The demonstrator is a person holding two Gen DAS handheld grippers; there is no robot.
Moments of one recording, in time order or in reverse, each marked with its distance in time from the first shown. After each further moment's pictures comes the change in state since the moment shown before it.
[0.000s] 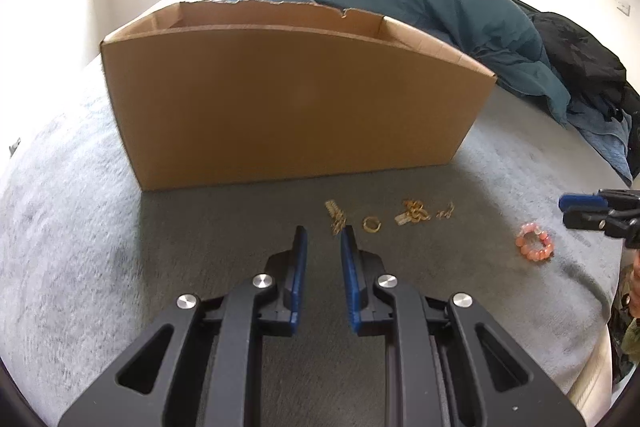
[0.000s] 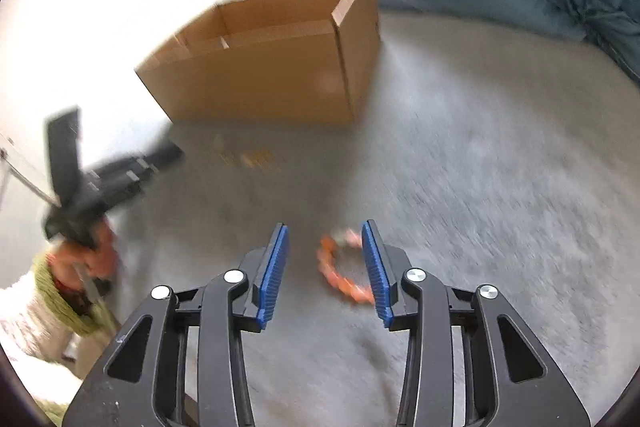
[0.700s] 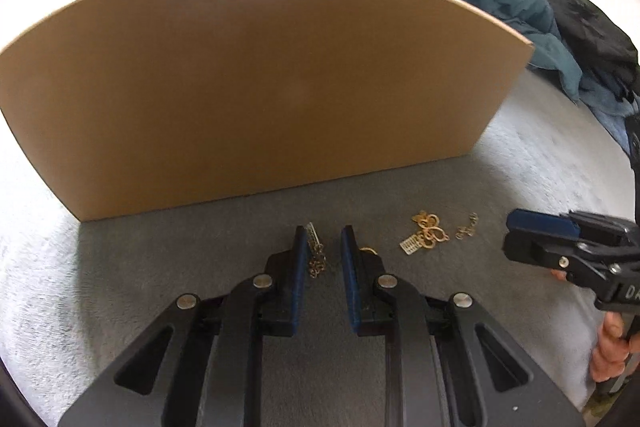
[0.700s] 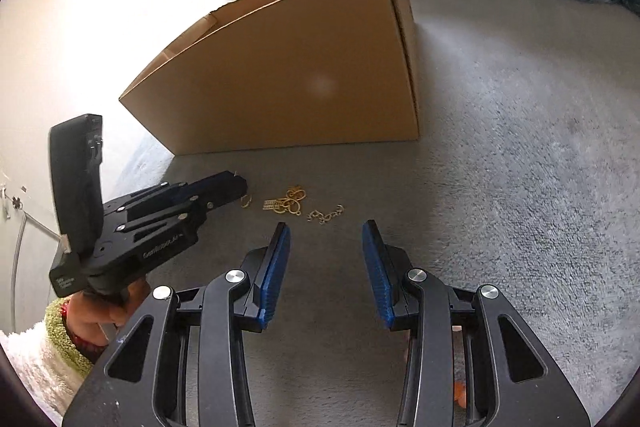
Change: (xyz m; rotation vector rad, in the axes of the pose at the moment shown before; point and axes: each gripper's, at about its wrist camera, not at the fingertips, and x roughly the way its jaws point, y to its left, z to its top) left arm 0.059 -0.011 0.020 0.015 0.121 0.007; right arm 0.080 0.004 0.016 0.126 -0.020 0.099
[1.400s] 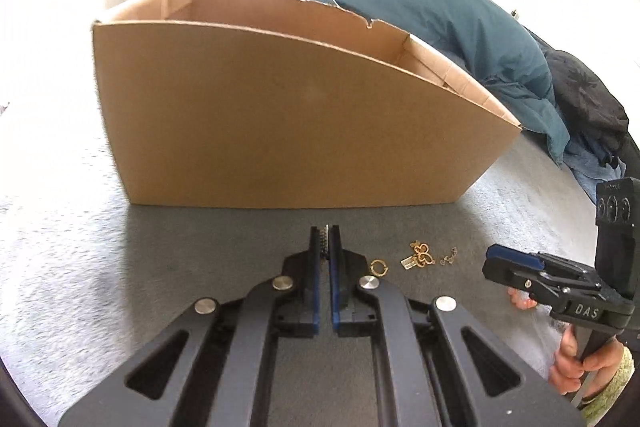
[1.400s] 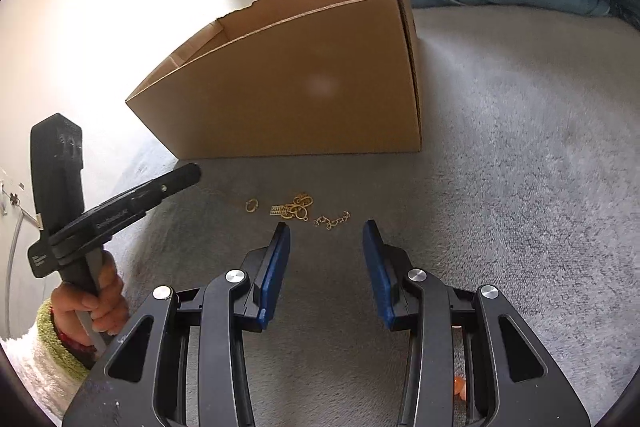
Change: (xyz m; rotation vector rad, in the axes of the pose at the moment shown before) left arm -0.050 0.042 -0.008 -0.153 -0.116 -0.070; right arm -0.011 0.008 -0.002 -0.037 -0.037 -0.020
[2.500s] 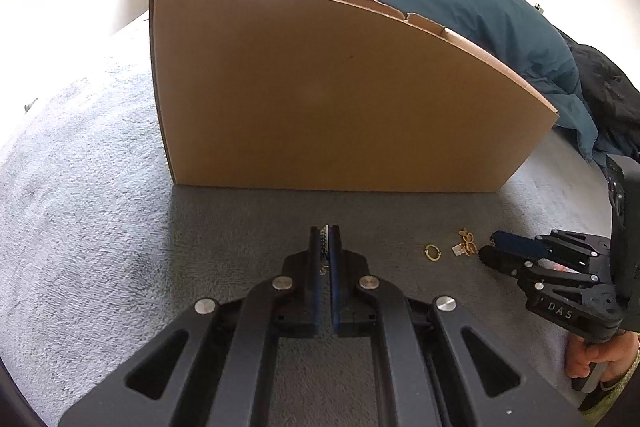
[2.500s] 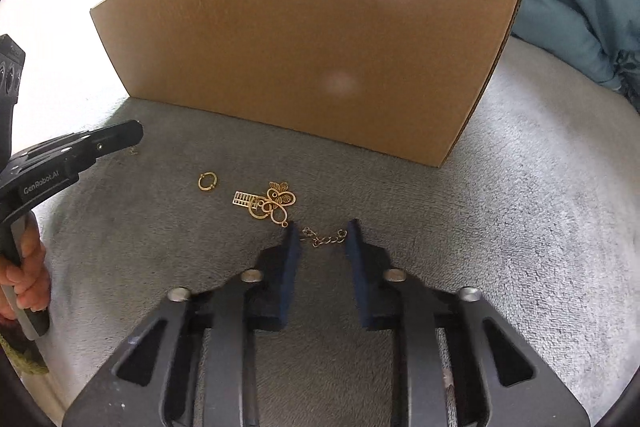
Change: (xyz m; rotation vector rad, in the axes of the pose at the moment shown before) left arm 0.006 0.013 -0.014 -0.002 -0.007 0.114; right arm 0.049 0.031 0.000 -0.244 0.085 -0.225
